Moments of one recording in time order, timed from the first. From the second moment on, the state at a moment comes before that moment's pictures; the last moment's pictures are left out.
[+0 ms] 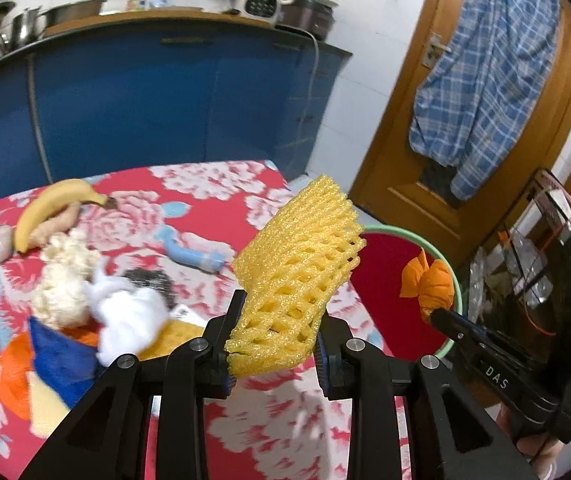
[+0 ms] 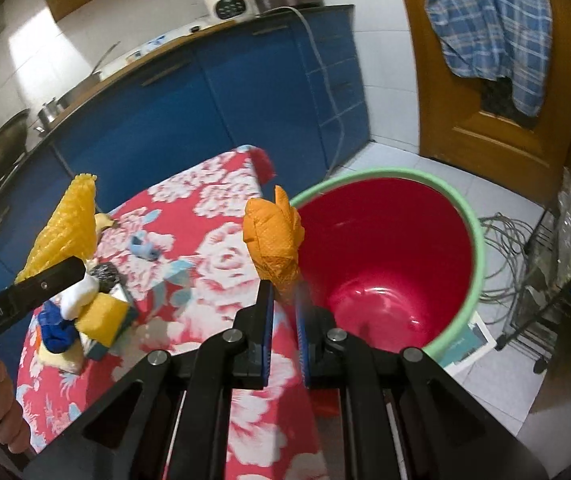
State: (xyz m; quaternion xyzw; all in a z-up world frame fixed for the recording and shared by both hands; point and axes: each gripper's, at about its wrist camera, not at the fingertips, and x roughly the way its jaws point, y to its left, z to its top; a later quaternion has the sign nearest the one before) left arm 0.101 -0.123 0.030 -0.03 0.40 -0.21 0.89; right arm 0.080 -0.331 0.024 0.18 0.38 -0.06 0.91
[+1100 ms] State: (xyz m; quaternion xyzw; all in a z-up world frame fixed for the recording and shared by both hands) left arm 0.123 -0.253 -0.014 0.07 0.44 -0.28 0.85; right arm 0.047 -0.397 0.002 0.22 0.38 -0.12 0.89
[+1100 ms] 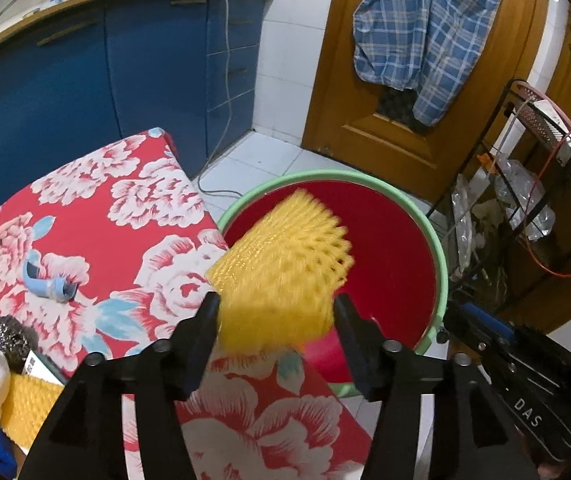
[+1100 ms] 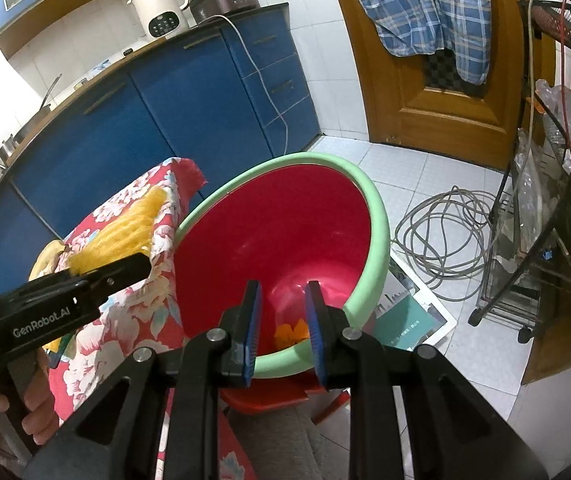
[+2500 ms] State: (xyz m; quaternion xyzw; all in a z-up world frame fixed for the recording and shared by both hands) left arm 0.090 -0.134 0.020 0.01 0.42 -0.19 0.89; right arm 0.048 -0.346 0.021 0.20 0.38 -0.06 0.90
